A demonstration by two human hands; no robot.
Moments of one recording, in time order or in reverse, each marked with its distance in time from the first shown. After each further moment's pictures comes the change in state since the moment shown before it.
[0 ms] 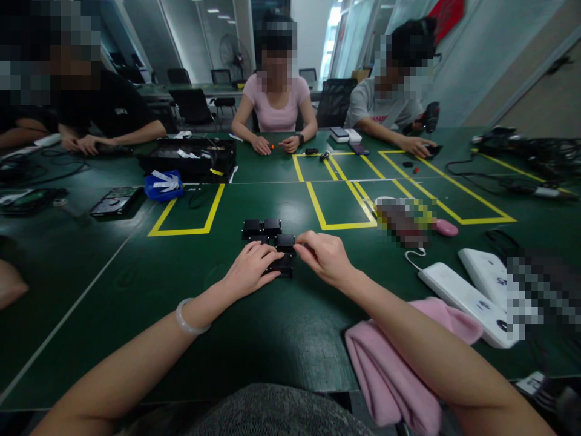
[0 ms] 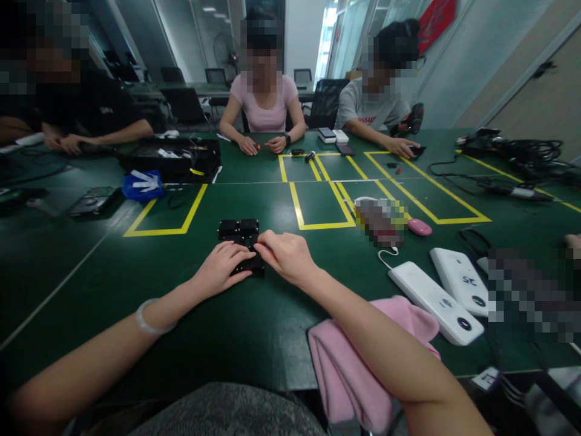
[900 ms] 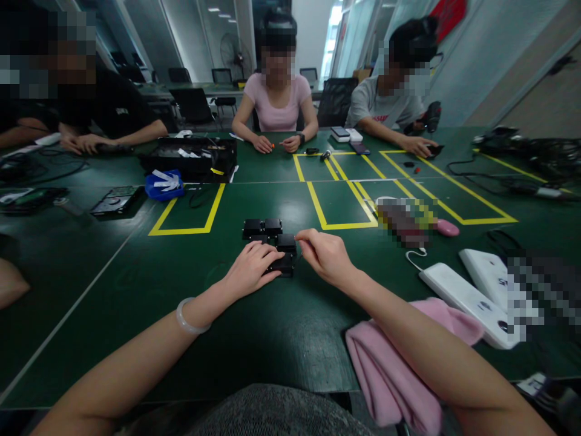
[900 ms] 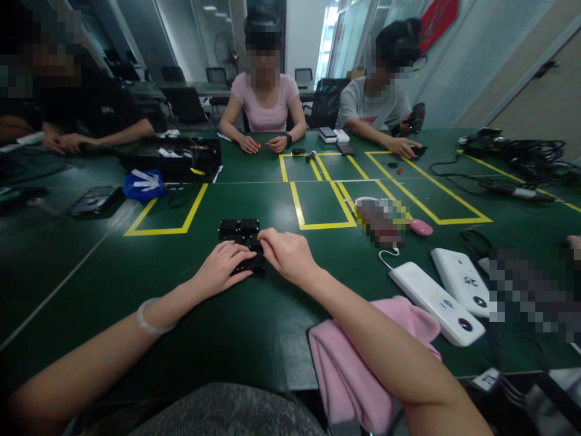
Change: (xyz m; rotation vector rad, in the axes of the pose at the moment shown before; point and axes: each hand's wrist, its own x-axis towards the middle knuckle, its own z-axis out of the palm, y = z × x) left_hand -0.001 0.000 0.001 -0.009 0.008 -0.008; right_hand 0.000 0.001 0.000 0.007 0.007 0.030
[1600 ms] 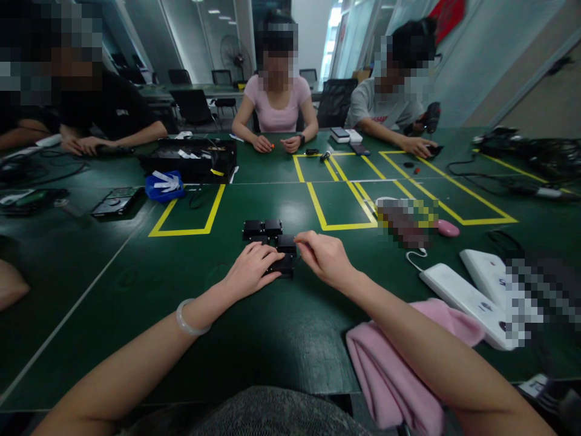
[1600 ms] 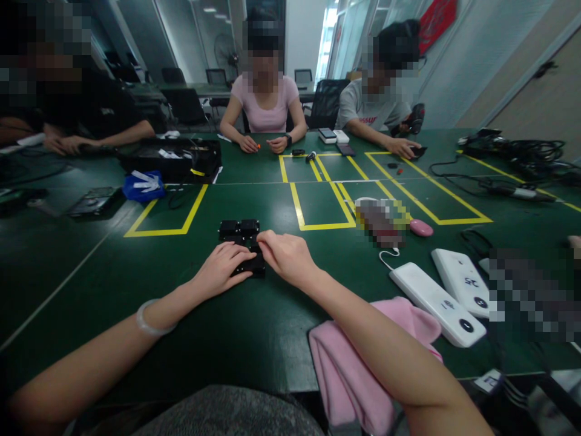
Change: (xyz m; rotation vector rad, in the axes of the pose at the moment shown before) left_hand 0.001 0.000 -0.001 0.020 -0.002 0.018; right_hand 0.000 -0.002 -0.002 -0.006 -0.041 -0.005
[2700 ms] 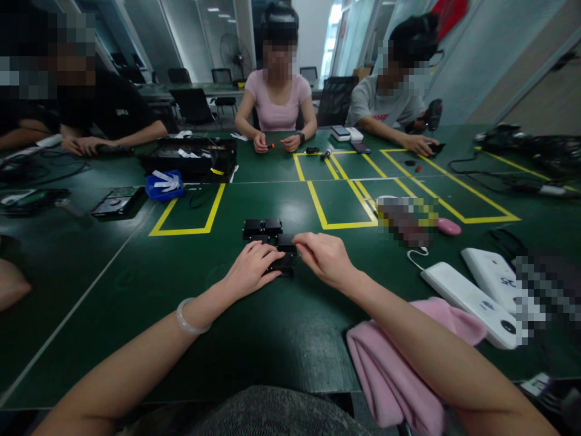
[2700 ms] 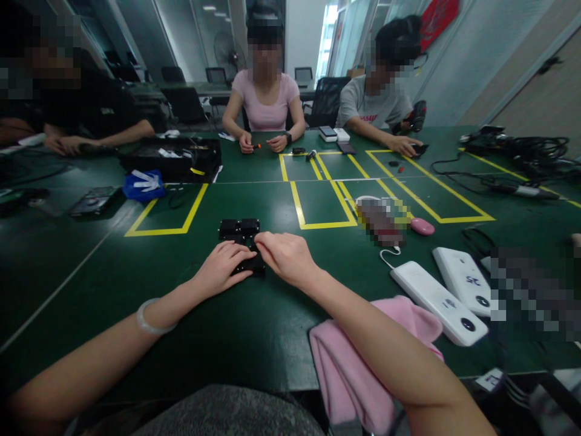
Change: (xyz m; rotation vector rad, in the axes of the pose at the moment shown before) left_hand -0.001 -0.001 0.001 -0.035 -0.017 -0.030; right_hand 0.000 -0.002 -0.002 0.052 -0.008 -0.030
